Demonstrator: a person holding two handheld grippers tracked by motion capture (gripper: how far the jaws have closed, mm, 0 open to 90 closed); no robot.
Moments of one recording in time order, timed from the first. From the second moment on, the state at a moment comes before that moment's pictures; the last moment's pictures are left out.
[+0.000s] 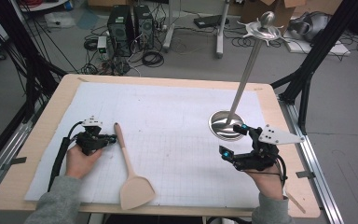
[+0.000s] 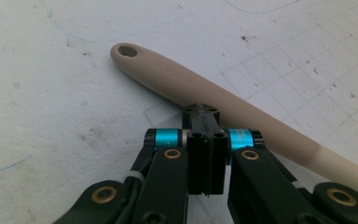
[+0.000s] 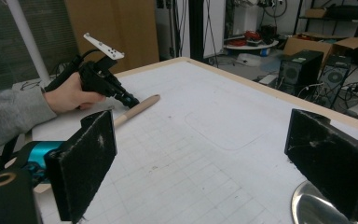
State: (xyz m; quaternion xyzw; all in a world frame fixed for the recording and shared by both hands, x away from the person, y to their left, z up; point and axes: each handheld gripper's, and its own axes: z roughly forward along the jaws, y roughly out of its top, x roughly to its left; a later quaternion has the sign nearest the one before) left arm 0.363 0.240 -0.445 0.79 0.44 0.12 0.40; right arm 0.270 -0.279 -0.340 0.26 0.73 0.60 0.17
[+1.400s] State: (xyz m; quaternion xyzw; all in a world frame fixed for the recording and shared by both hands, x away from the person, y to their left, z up) left arm 0.393 0.163 -0.437 0.84 0.39 0.12 0.36; right arm 0.270 -0.283 -0.341 0.27 0.73 0.60 0.17
